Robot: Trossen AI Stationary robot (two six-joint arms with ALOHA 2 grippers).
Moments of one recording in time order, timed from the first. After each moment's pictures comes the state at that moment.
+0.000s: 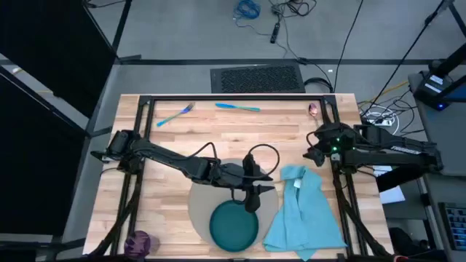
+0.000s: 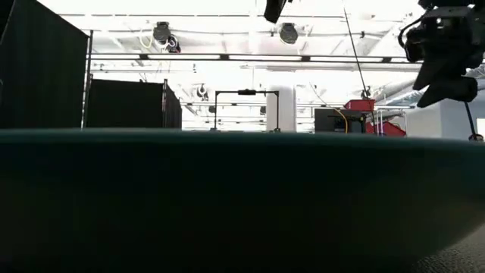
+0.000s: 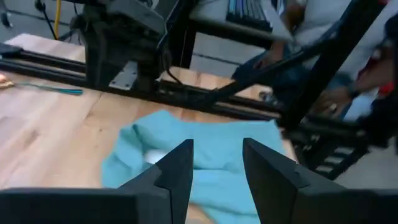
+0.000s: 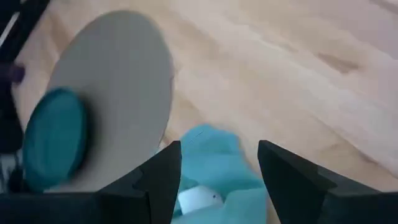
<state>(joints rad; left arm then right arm) -0.27 1.87 1.49 0.07 -0.20 -0.33 -0.18 0.49 0.57 -0.90 -0.13 0.67</state>
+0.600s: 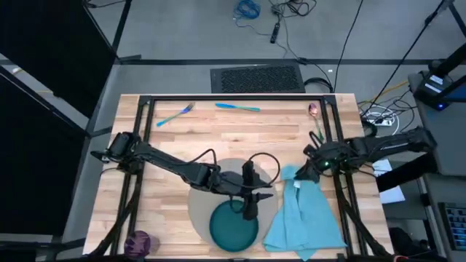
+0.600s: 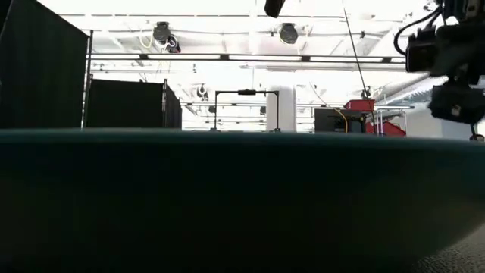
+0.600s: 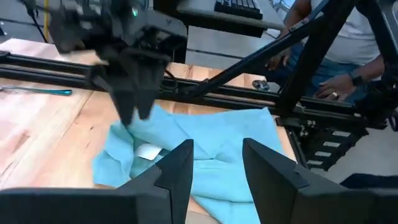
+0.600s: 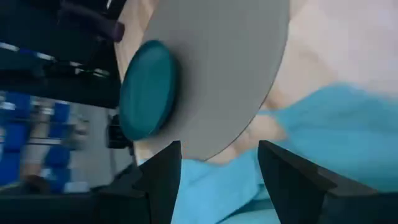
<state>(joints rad) -0.32 1.89 1.49 0.06 -0.23 -0.22 0.18 0.50 0.30 -0.39 -0.18 1.07</state>
